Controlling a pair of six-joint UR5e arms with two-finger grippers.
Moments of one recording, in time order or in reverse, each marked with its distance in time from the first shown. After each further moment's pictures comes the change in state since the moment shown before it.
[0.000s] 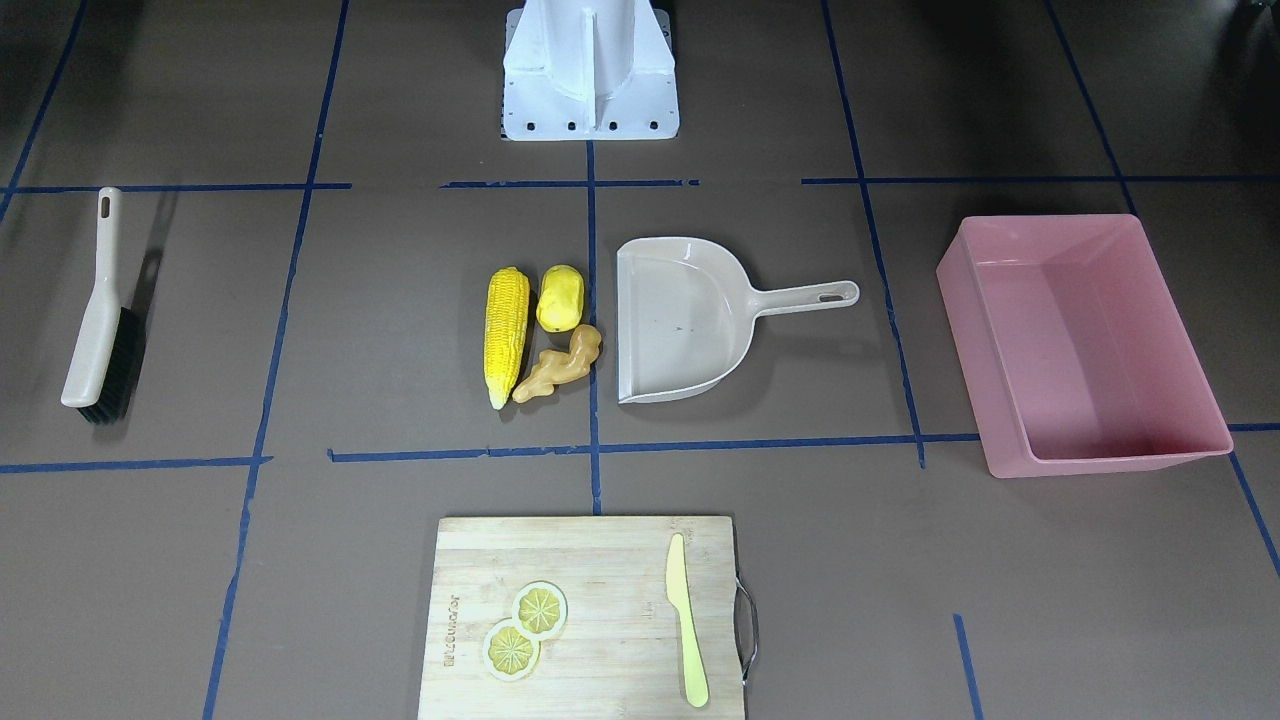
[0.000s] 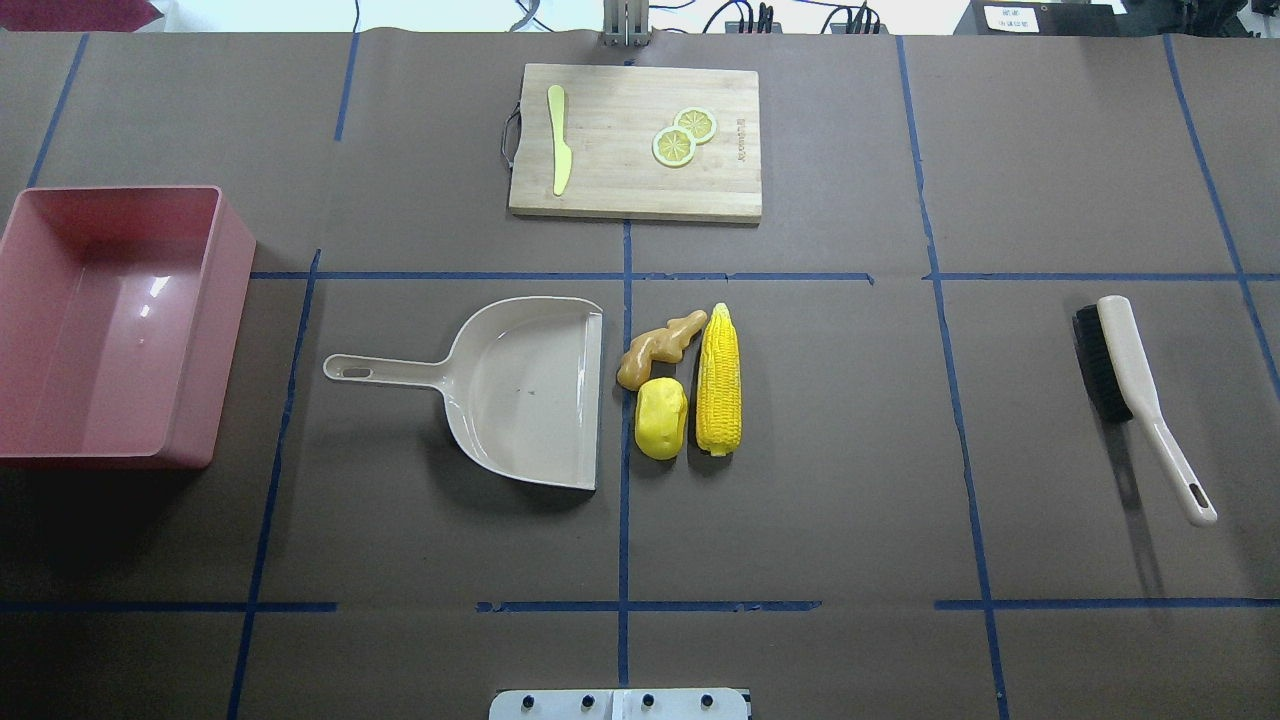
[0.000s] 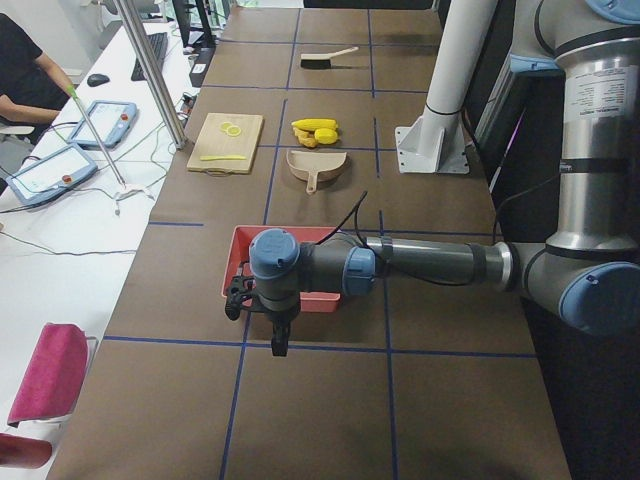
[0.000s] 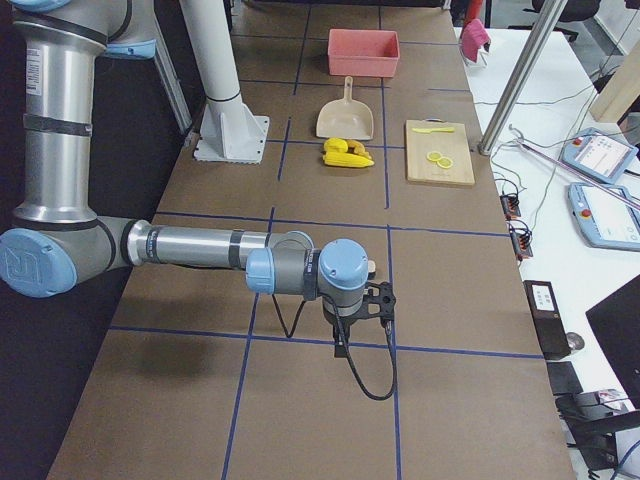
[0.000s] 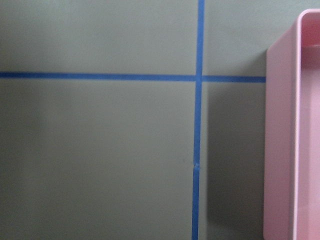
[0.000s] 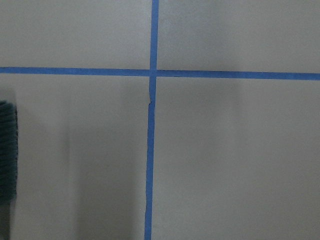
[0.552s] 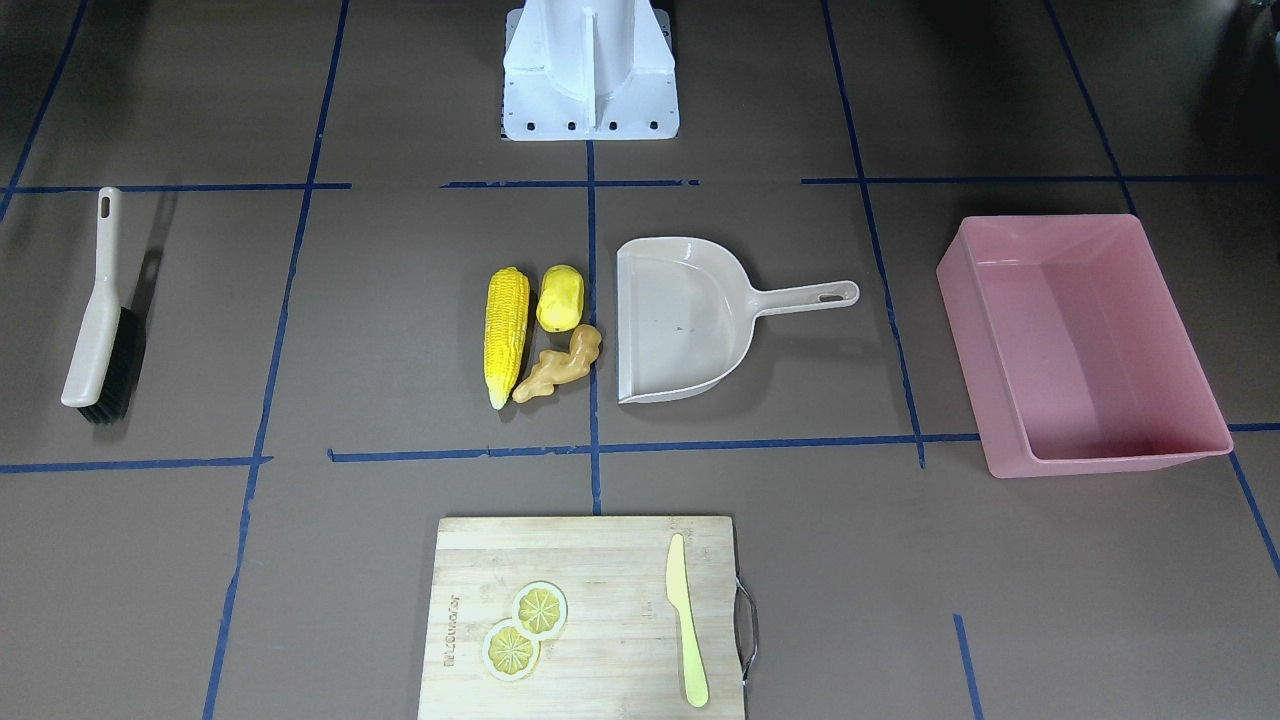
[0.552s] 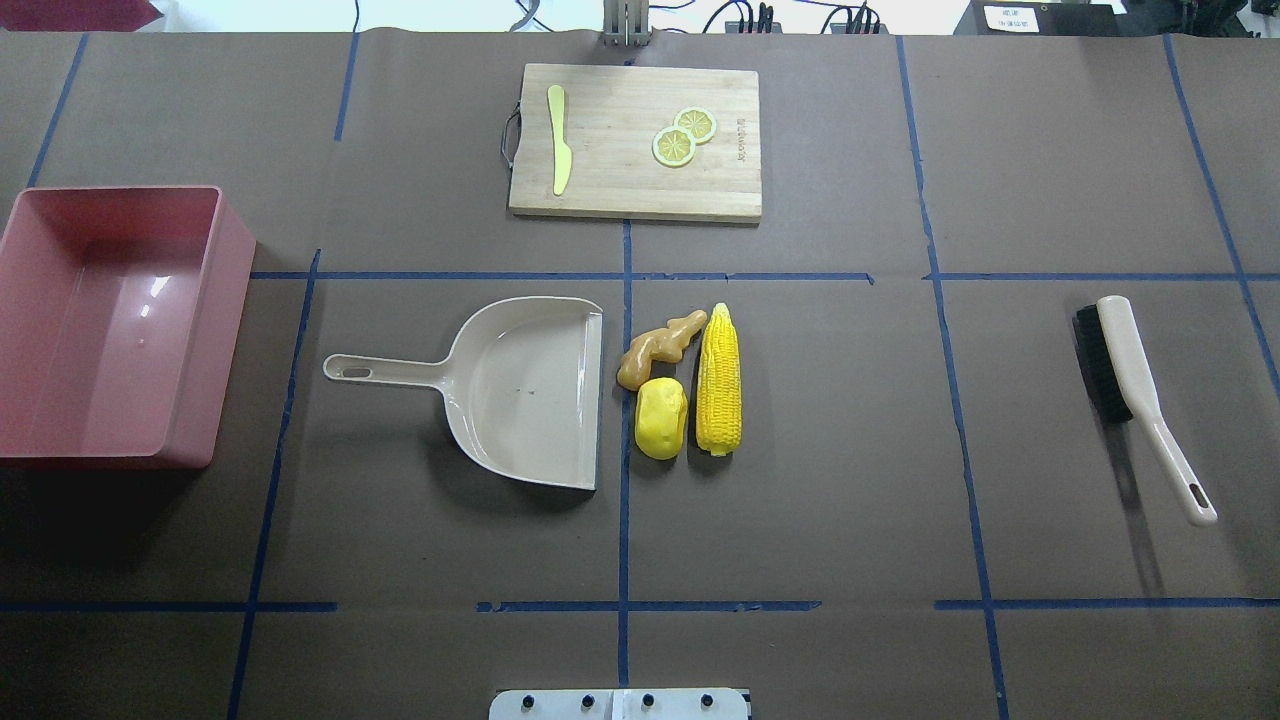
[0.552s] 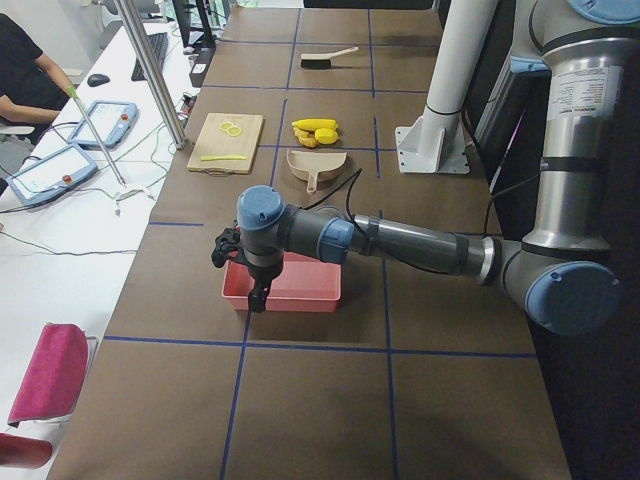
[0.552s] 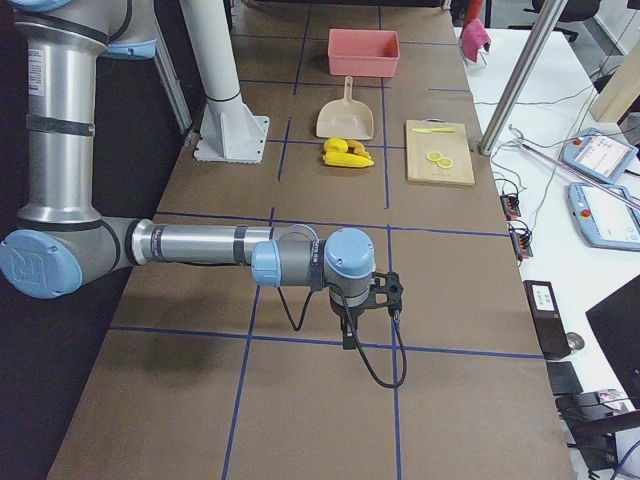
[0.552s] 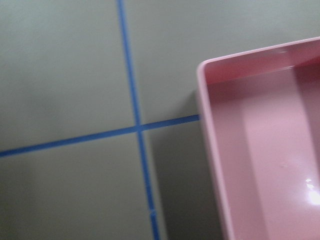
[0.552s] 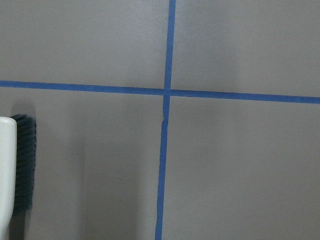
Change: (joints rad) left arm 0.121 -0.075 -0.085 -0.033 0.003 0.007; right arm -0.003 0.024 0.018 -0.001 0.005 0.005
